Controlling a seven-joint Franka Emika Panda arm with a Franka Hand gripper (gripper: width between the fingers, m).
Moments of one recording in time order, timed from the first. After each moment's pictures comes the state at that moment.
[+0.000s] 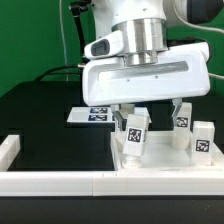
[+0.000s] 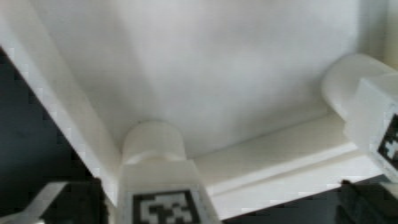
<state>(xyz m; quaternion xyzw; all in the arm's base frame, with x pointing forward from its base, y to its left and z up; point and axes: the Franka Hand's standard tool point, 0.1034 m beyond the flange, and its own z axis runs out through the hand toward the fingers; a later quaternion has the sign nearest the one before) 0.599 0.025 0.077 -0.98 0.12 -0.13 0.06</state>
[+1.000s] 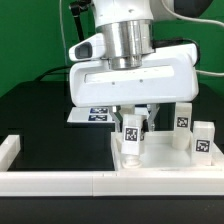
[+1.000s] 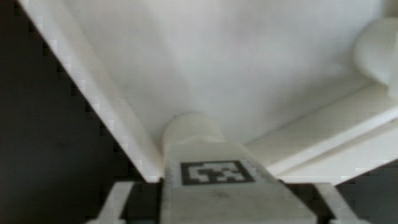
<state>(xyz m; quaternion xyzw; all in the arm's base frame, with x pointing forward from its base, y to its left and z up) 0.604 0.011 0.076 -0.97 0.22 -0.07 0.07</state>
